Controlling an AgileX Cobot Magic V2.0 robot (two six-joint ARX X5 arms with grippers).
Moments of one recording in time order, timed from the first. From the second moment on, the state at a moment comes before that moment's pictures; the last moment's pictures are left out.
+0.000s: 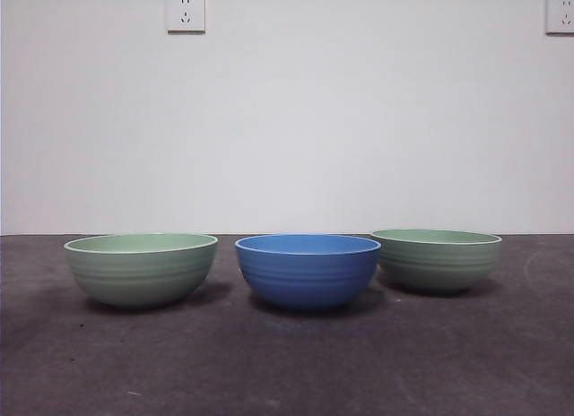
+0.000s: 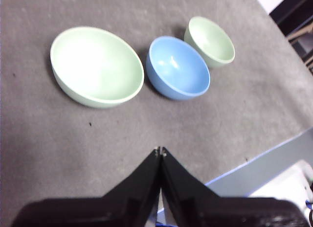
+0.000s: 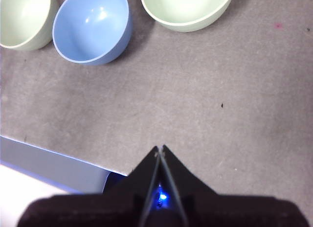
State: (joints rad) left arm 0.08 0.52 0.72 -0.95 0.68 -0.04; right arm 0.07 0.76 0.93 -1.14 -0.37 -0.04
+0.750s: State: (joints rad) left arm 0.08 0.55 0.73 -0.96 0.67 -0.01; right arm 0.07 0.78 0.93 -1.06 -0.36 0.02
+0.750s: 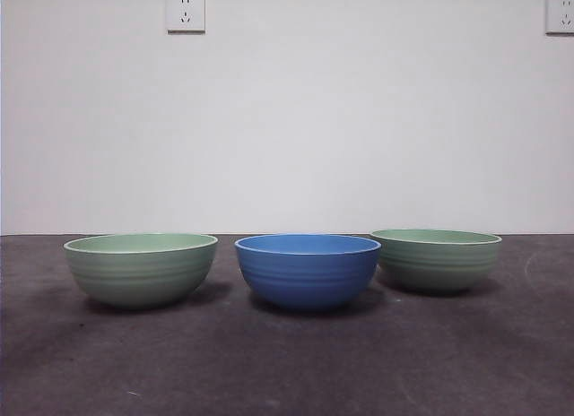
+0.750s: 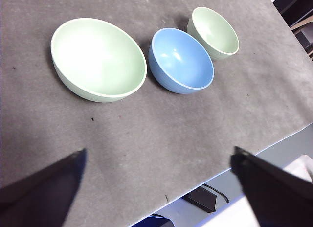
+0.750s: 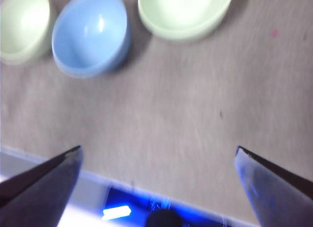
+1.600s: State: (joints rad) left arm 0.08 0.55 0.73 -0.98 0.67 -0.02; right arm 0.07 1.49 0.94 -0.38 -0.31 0.25
